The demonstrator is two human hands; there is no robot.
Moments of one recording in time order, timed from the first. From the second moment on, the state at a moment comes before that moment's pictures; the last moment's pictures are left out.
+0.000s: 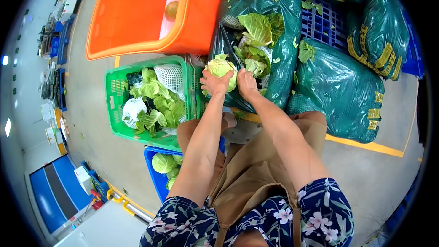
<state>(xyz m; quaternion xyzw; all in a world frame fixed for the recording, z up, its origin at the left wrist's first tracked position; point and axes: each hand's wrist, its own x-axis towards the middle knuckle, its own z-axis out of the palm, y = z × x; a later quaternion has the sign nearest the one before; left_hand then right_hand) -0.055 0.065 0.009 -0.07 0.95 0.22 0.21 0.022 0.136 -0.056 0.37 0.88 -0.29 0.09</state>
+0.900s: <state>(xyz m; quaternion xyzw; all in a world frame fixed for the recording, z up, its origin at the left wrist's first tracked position) -0.067 -0.044 -0.013 -0.06 0.54 0.69 0.48 0.033 0.170 -0.033 0.41 0.45 -0.79 -0.10</state>
